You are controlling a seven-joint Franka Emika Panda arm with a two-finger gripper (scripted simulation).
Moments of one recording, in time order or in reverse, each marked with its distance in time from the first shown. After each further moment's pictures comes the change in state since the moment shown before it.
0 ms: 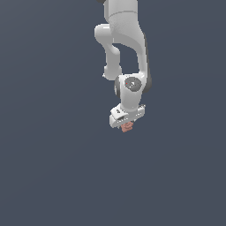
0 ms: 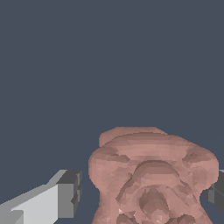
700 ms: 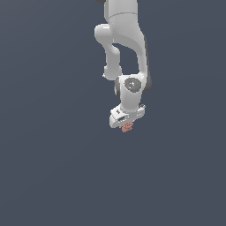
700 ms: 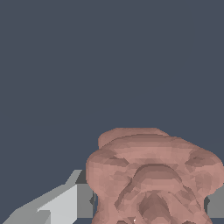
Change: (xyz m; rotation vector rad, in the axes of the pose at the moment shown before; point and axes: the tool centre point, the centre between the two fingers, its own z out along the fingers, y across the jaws) arm 0.001 0.001 0.003 -0.001 0.003 0.000
